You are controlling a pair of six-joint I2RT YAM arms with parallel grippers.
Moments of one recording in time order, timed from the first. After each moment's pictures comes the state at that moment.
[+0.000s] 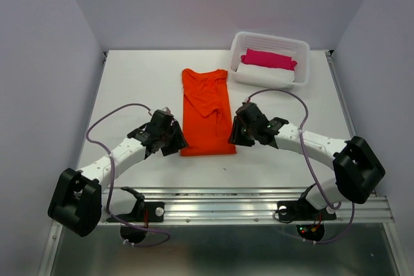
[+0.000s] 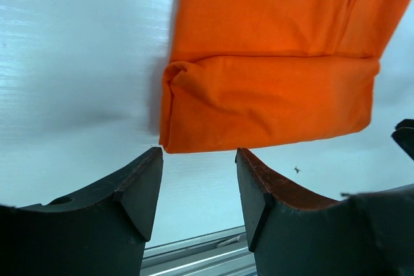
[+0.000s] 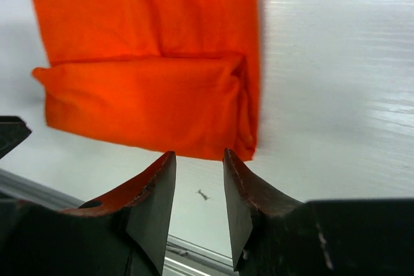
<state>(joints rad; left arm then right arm) -0.49 1.19 0.64 -0.43 0.06 -0.81 0.74 1.46 0.90 -0.38 0.09 0.82</state>
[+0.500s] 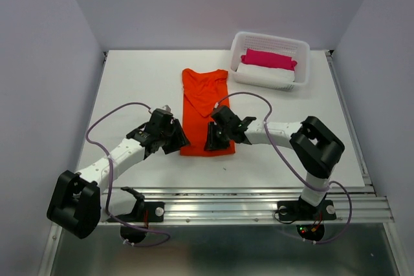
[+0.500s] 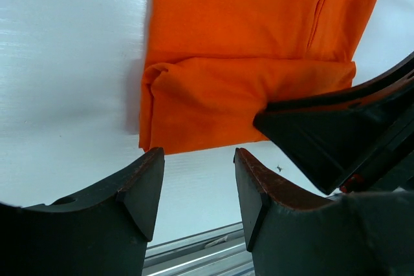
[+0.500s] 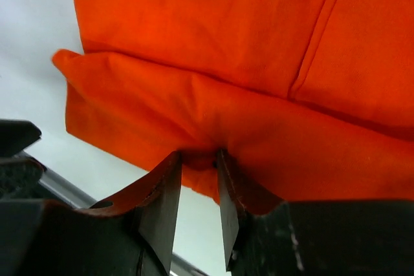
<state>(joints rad) -0.49 1.16 0.64 -0.40 0.09 -0.83 0.85 1.80 1.06 -0.20 -0.09 0.80</state>
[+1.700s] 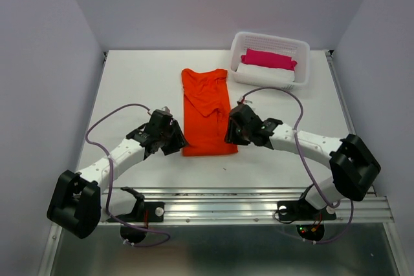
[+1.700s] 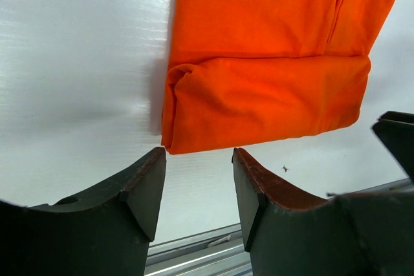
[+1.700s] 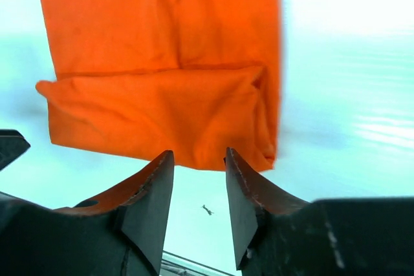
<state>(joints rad) -0.49 1.16 0.63 -0.41 0.08 -0.83 0.81 1.52 0.95 -0.35 0.18 0.81</state>
